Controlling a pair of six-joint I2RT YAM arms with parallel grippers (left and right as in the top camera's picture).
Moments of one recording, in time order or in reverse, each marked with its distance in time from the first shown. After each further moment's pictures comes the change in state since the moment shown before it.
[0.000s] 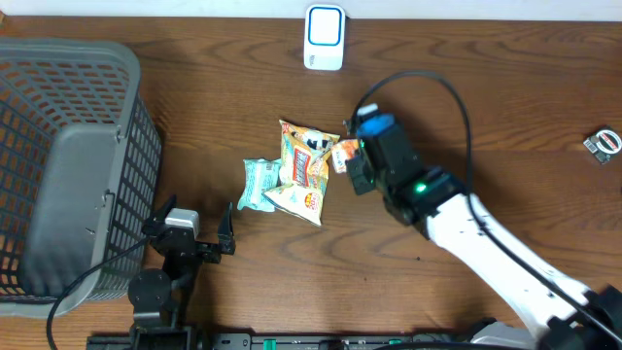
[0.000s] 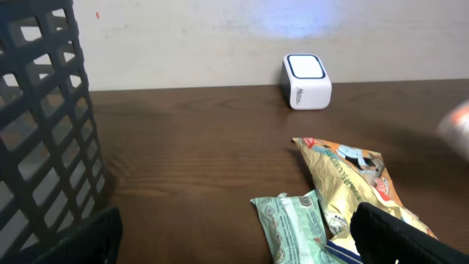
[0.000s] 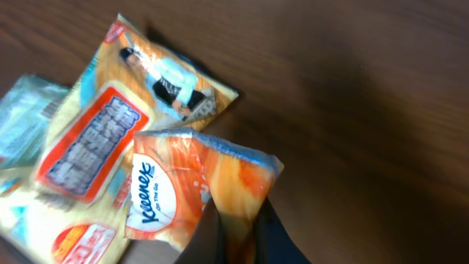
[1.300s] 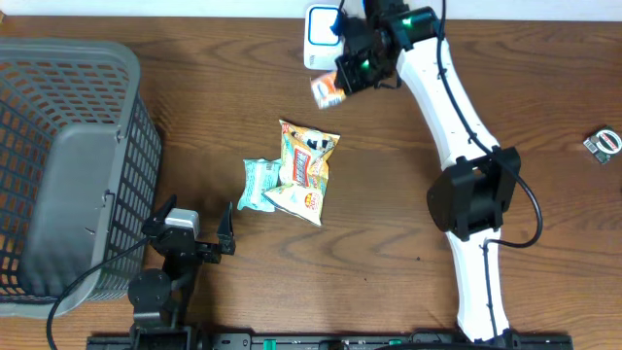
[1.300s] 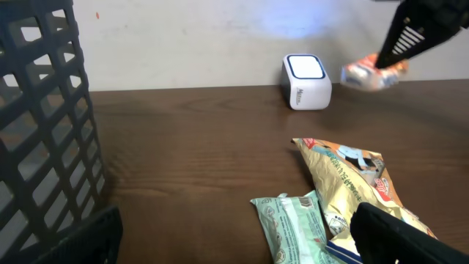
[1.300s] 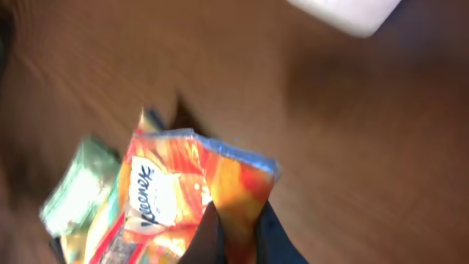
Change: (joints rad) left arm 0.000 0.000 -0.001 0.002 0.000 0.000; right arm -0.252 0.928 1.468 -0.925 -0.496 -0.238
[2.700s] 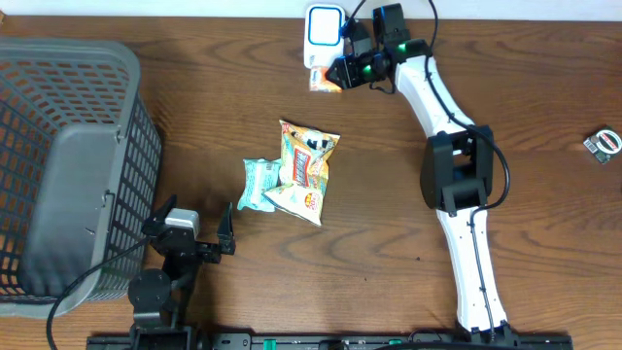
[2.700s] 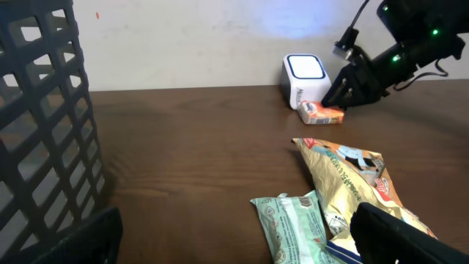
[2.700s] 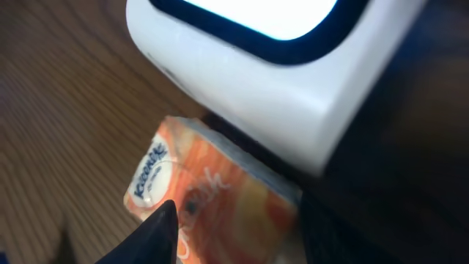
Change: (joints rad) left arm 0.000 0.000 0.000 0.000 0.000 0.000; right arm -0.092 0.317 -0.005 0.549 -0.193 0.076
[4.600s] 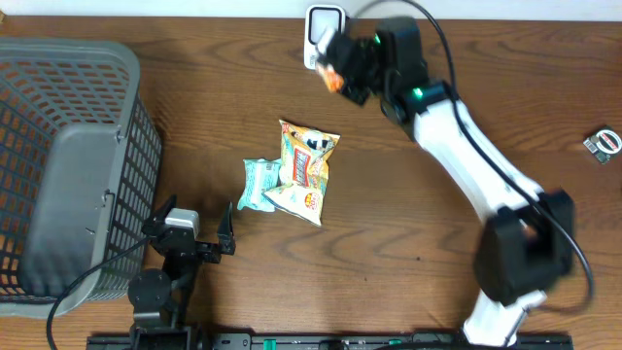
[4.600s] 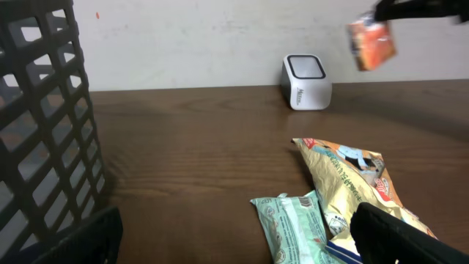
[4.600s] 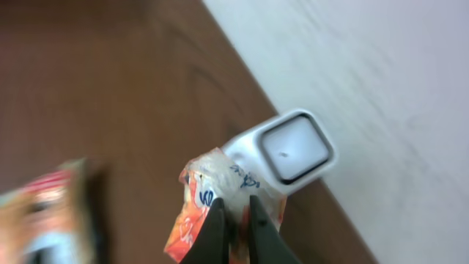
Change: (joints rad) left arm 0.000 0.000 0.000 0.000 0.000 0.000; right arm 0.130 -0.755 -0.806 0.483 0.289 -0.654
